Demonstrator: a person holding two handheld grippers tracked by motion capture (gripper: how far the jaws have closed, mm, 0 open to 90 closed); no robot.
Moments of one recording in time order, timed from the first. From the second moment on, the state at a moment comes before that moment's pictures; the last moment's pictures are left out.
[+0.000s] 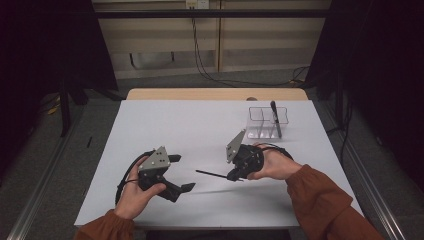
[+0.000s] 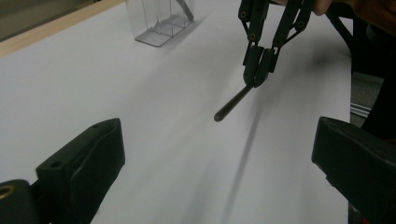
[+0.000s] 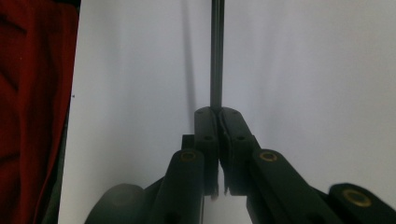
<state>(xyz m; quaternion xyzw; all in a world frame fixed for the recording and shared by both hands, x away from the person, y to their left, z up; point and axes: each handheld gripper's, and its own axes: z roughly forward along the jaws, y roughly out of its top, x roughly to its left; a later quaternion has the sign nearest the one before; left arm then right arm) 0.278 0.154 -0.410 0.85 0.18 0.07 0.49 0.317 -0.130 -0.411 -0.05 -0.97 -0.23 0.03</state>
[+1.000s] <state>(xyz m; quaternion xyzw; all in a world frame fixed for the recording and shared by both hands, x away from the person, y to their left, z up) 0.290 0.128 -0.412 0.91 0.15 0.01 0.38 0.314 -0.109 -0.409 -0.01 -0.99 -0.13 0.02</state>
